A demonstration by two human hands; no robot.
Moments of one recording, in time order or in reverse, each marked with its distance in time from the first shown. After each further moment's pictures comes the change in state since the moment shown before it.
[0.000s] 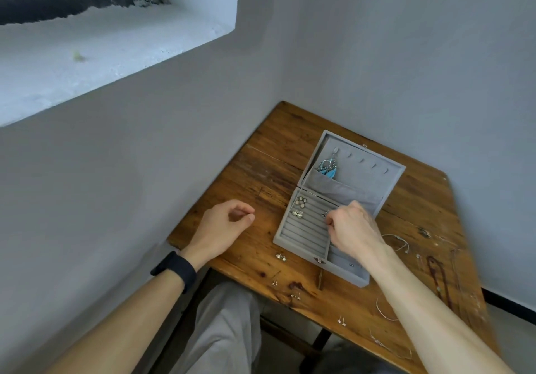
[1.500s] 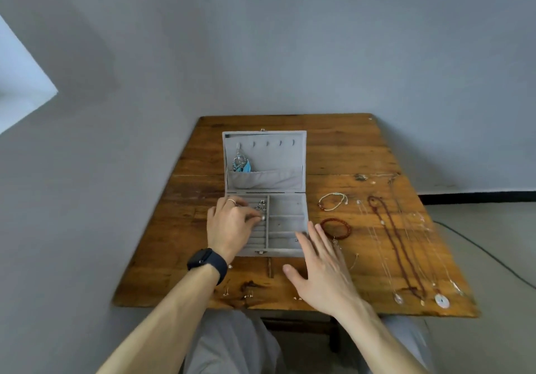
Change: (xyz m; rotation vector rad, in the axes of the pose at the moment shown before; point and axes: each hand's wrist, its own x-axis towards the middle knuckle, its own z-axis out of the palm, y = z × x) left_hand 0.033 0.078 0.127 0.706 -0.028 0.430; right_hand -0.141 0.003 0.057 0.549 0.007 0.312
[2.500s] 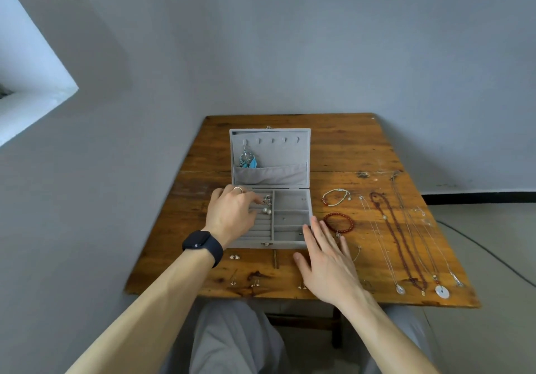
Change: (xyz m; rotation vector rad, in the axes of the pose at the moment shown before) left_hand 0.004 0.003 -0.030 0.240 -0.047 0.167; right_hand -0.001 0.005 0.008 -0.096 0.011 -0.001
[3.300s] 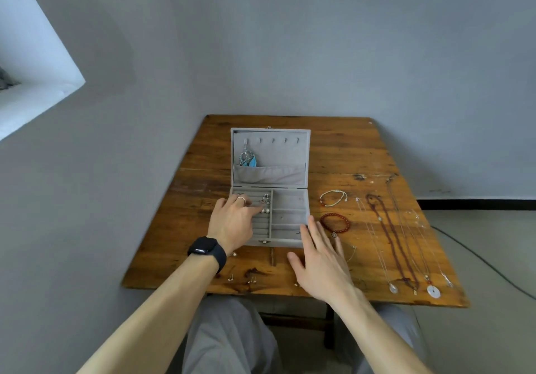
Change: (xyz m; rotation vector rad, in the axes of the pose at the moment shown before) left_hand -0.017 -0.002 0.023 0.105 -0.076 0.055; right_hand 0.000 -0.009 0.001 0.003 -0.019 0.045
